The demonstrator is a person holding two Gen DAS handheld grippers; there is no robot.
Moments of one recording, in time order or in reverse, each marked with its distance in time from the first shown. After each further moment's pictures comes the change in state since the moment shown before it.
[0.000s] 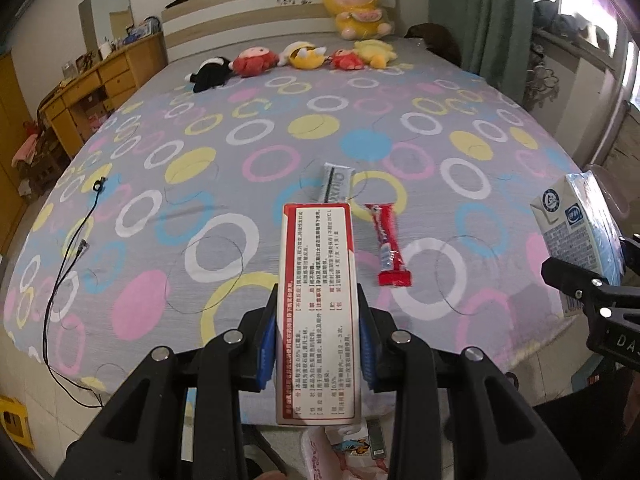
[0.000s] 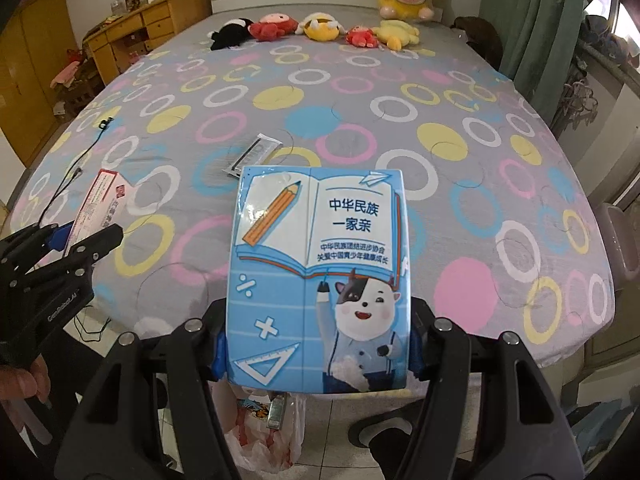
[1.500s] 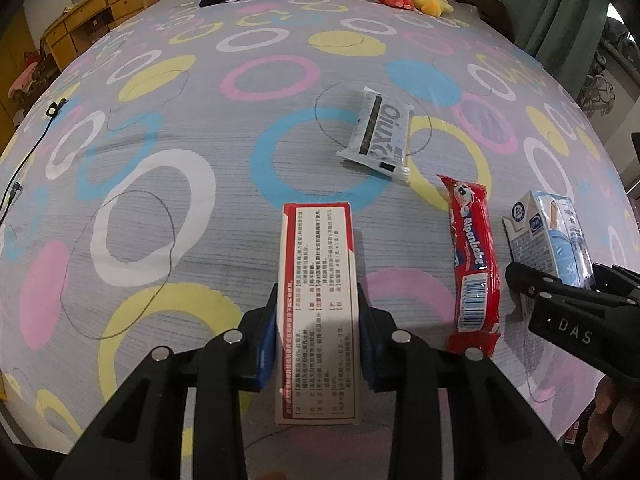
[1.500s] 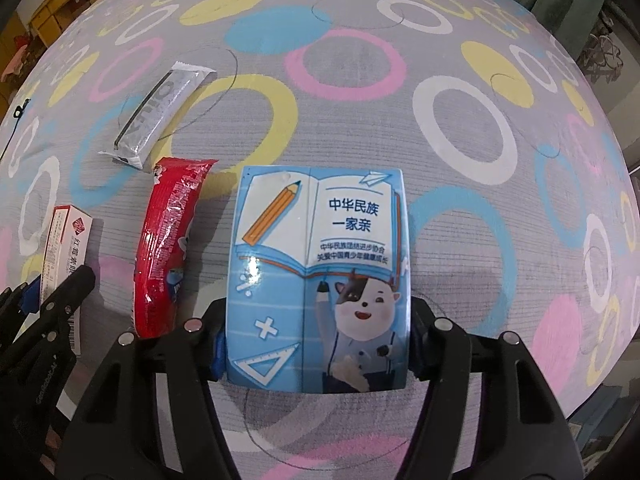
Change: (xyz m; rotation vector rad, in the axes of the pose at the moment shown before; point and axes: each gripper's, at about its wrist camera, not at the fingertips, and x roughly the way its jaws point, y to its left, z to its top) left arm 0.175 0.018 0.017 -0.181 0.209 -0.007; right arm 0.204 -0.001 0.055 0.081 0.279 -0.073
